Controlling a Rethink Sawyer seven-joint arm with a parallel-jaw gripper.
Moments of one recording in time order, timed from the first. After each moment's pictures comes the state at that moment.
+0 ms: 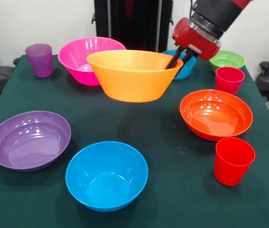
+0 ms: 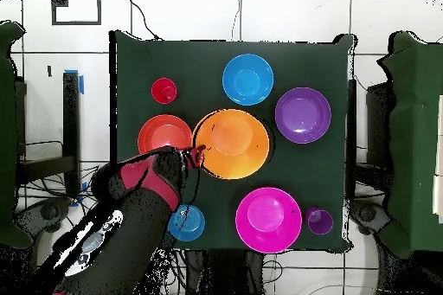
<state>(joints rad) 0.48 -0.40 -0.61 1.53 -0.12 0.40 2.01</state>
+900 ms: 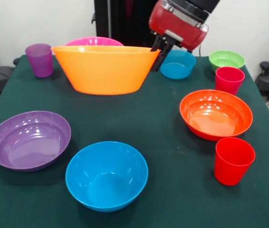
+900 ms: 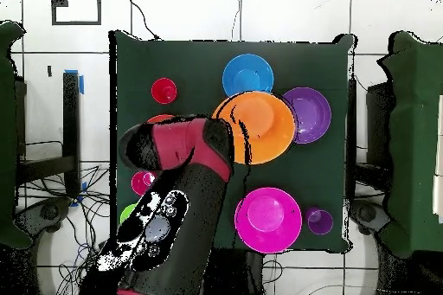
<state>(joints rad) 0.24 -0.55 -0.47 1.42 -0.16 0.56 2.00</state>
